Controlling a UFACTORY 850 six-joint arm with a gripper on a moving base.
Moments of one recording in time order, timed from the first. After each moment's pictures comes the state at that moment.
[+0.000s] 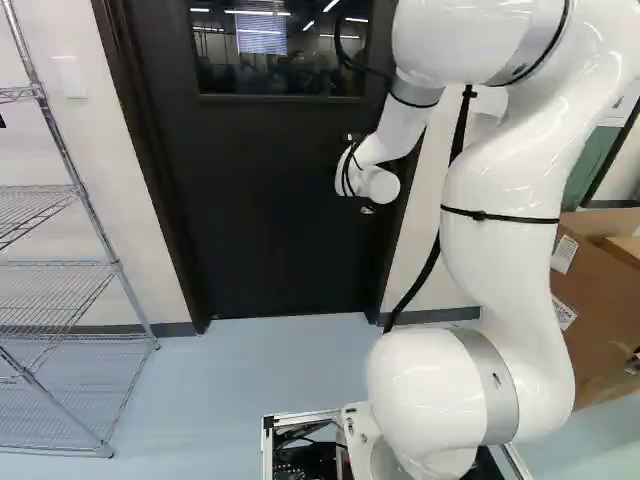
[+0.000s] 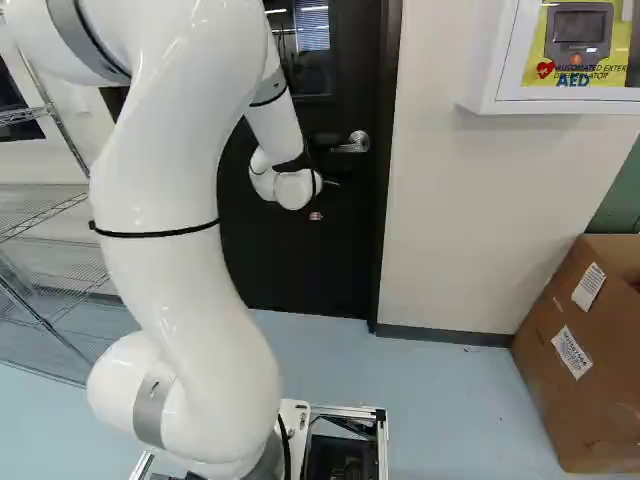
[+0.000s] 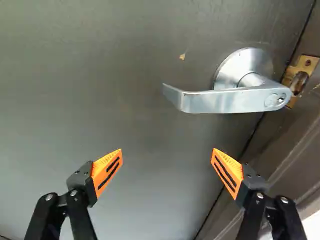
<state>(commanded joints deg) -5.3 -20.6 -48.3 0.0 50.0 0.0</state>
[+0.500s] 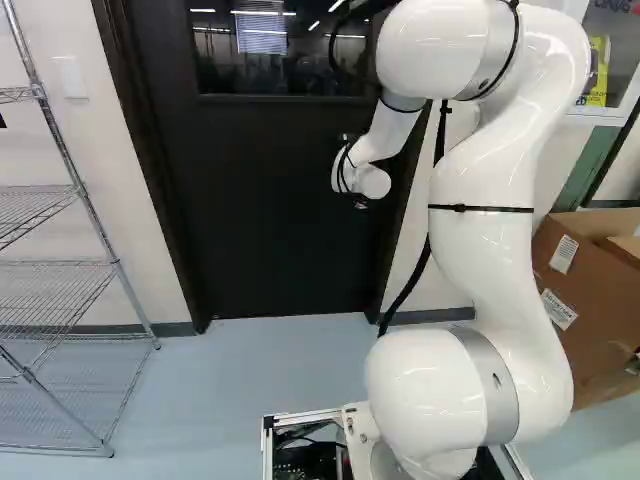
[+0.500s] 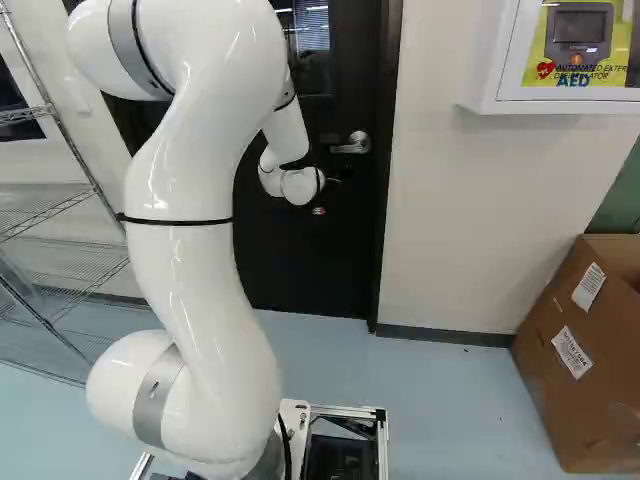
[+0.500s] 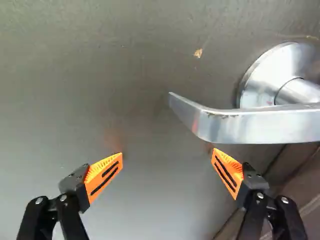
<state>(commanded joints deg) -5.0 -27.4 -56.6 0.0 50.0 0.0</state>
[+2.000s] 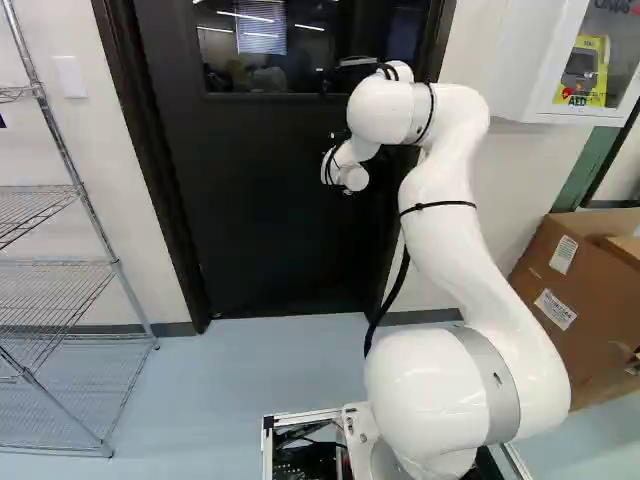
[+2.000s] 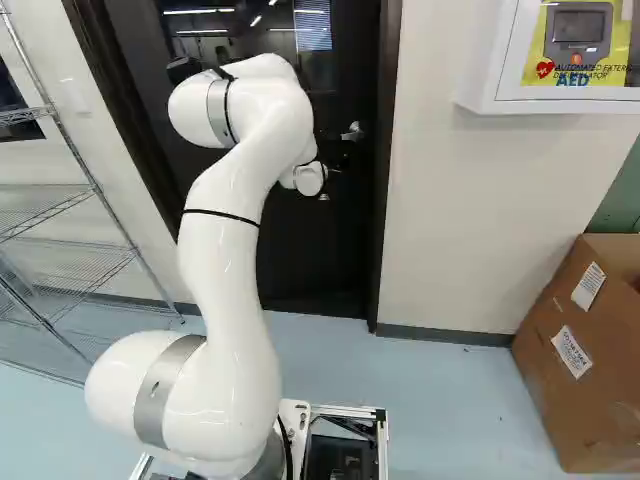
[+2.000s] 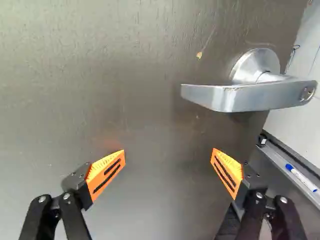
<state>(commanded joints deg) -3.2 -48.3 -84.9 -0.5 50.0 0.0</state>
